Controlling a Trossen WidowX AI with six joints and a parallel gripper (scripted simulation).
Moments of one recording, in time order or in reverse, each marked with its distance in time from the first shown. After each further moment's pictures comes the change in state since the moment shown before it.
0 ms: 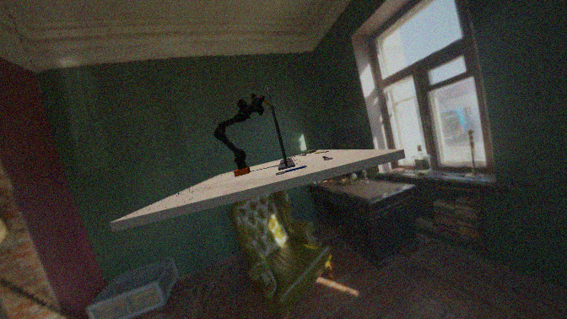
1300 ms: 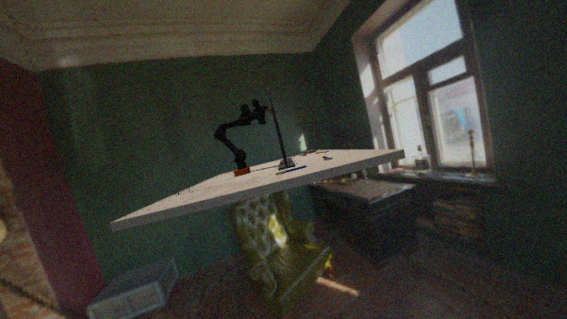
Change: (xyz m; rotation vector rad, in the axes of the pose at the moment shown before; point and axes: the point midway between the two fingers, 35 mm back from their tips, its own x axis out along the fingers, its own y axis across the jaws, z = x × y) arm -0.018 0.086 0.014 0.401 0.048 0.230
